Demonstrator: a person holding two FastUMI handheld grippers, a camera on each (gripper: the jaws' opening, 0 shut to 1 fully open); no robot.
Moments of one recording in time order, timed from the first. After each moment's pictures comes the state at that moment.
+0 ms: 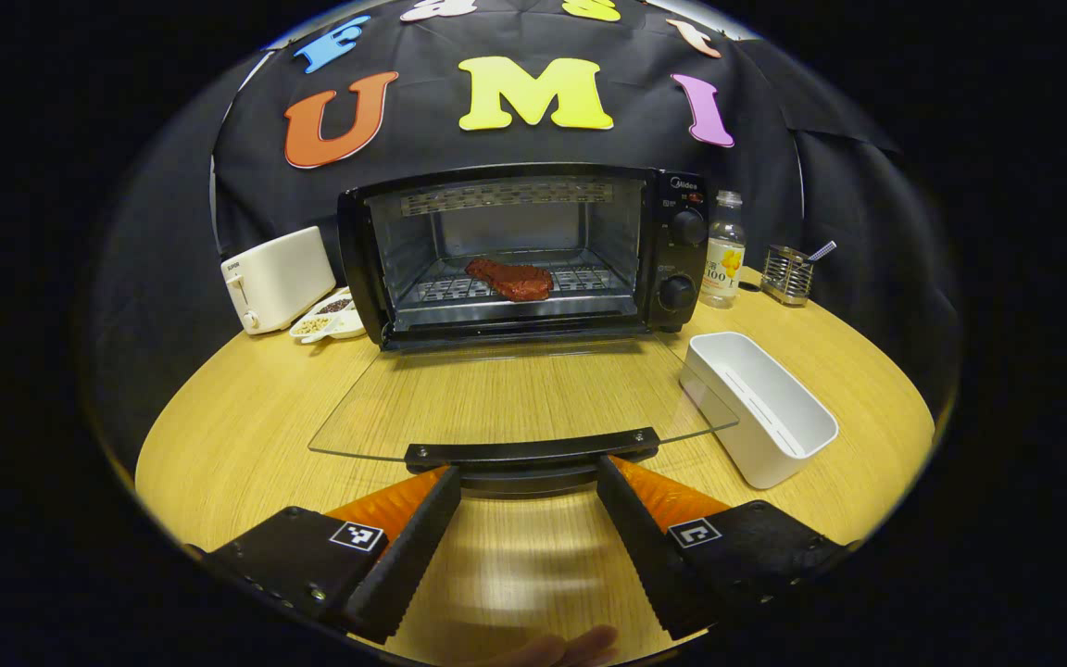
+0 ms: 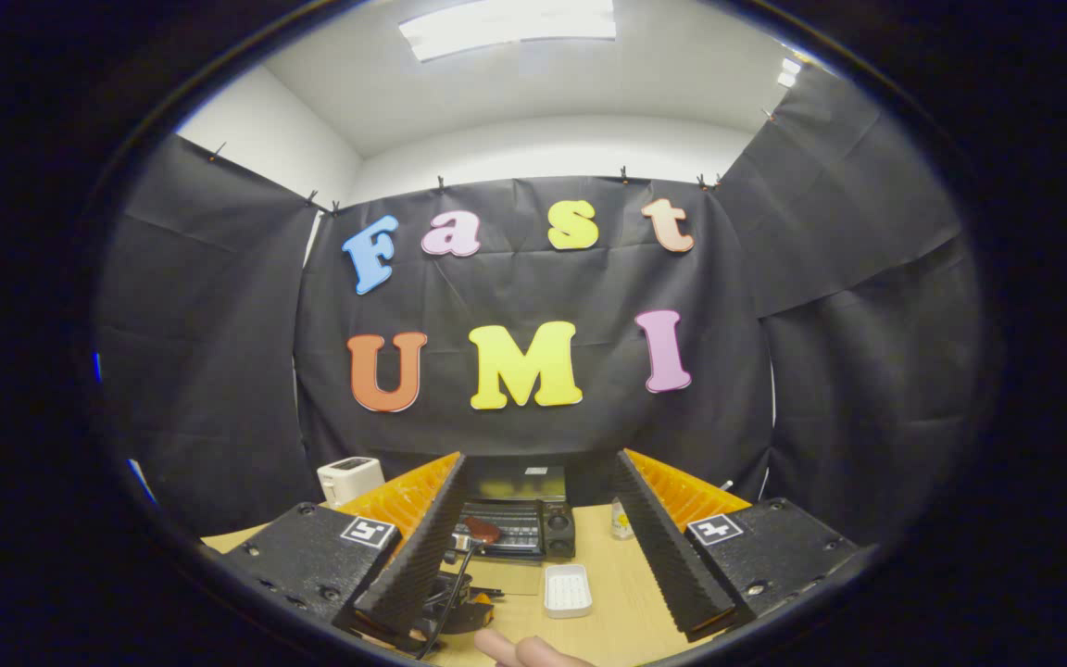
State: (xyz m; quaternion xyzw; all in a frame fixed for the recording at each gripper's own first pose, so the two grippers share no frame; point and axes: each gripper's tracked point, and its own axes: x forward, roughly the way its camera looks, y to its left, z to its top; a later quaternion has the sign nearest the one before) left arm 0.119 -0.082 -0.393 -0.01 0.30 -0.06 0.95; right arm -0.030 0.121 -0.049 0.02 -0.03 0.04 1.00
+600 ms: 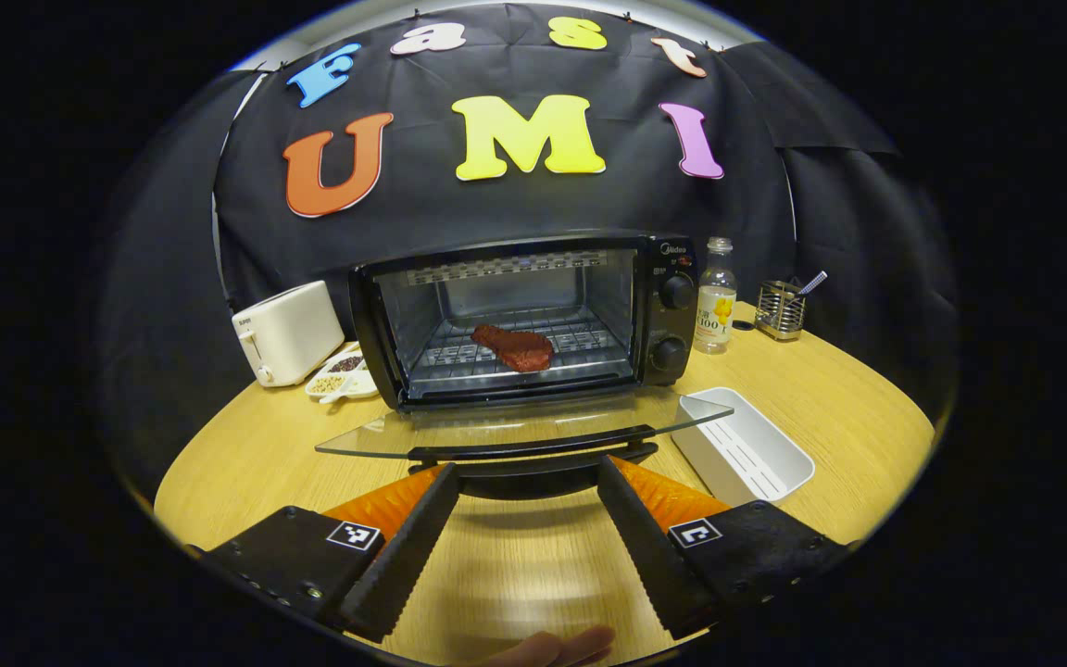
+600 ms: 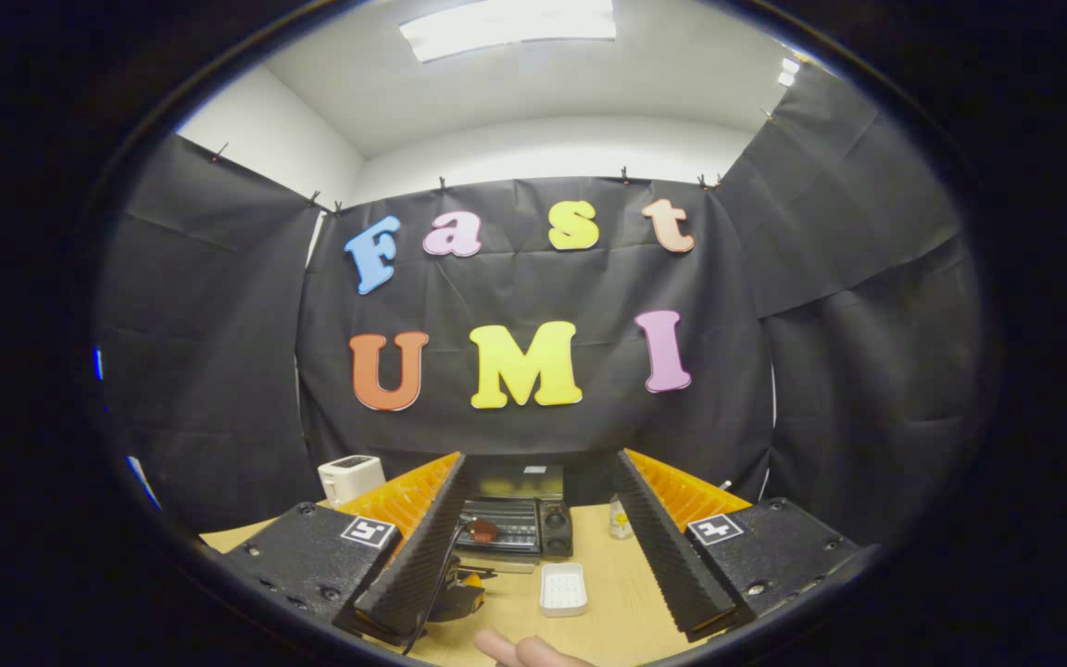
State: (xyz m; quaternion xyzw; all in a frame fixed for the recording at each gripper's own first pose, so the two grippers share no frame) left arm 0.140 -0.076 -0.338 0.01 0.23 -0.05 0.97; right arm -0.033 0.113 -0.049 0.02 -0.04 0.04 1.00
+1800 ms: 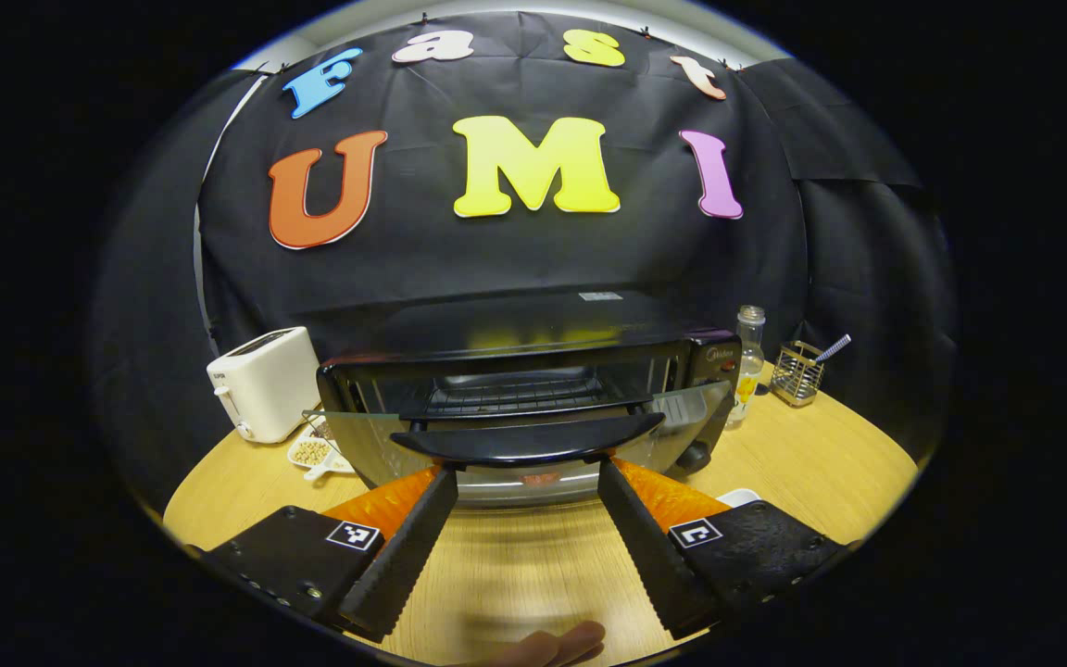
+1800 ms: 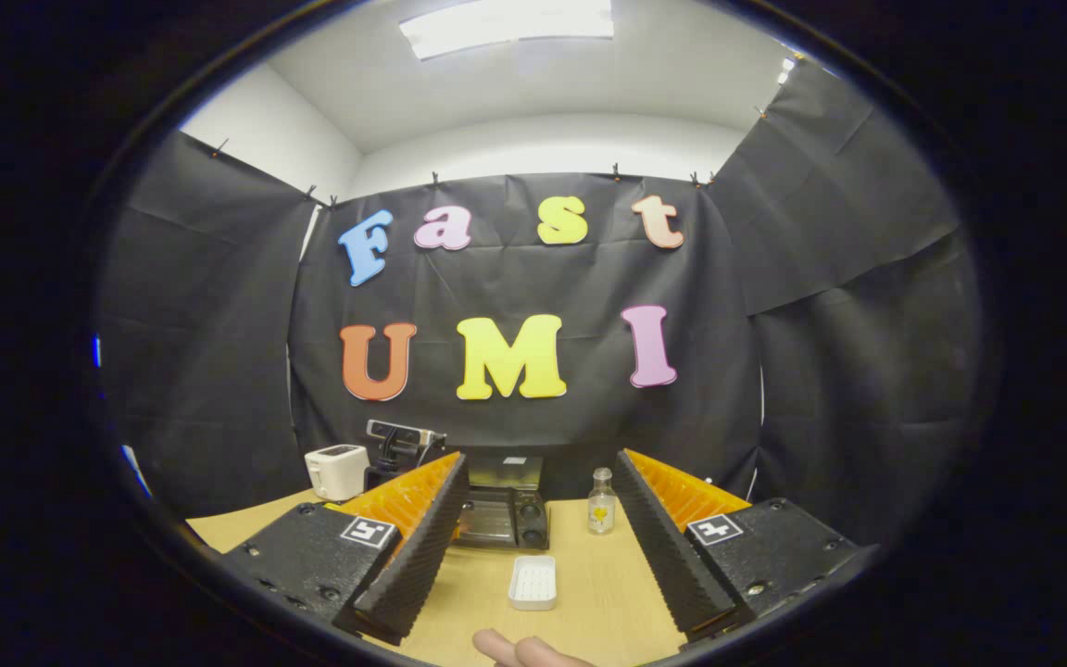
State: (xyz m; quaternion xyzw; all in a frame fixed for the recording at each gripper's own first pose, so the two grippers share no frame) left arm 0.241 -0.068 -0.283 -0.01 0.18 -0.06 0.98; right arm -0.038 0.069 -0.069 0.01 -0.03 0.03 1.00
